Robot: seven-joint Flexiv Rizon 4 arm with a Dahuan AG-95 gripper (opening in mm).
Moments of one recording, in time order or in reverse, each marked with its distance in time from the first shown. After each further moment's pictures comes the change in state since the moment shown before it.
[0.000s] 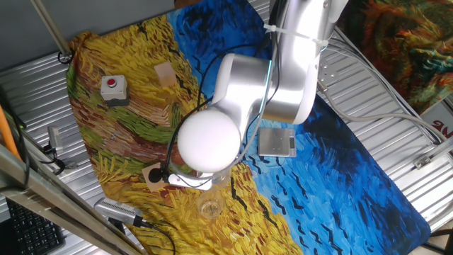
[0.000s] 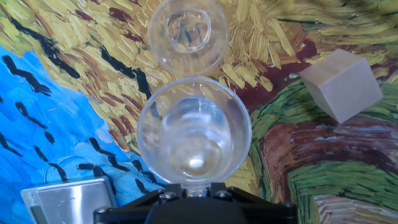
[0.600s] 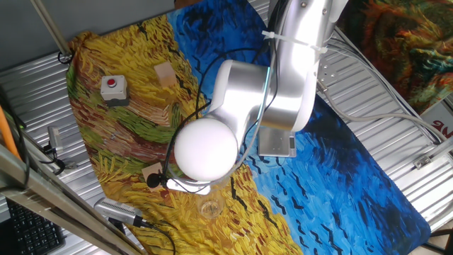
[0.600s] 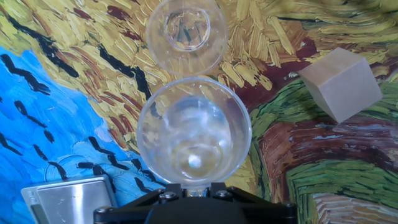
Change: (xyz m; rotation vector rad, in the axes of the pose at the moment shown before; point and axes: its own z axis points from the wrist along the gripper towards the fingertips) arm 0.000 -0.002 0.000 -0.004 0.014 0.002
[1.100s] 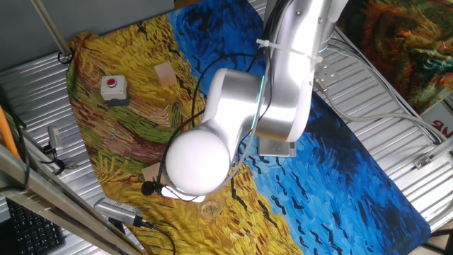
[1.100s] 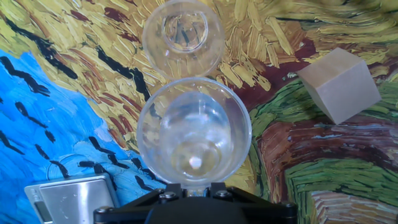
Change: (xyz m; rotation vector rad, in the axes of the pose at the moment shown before) arm -0.006 -0.003 -0.005 -0.010 0.037 -0.003
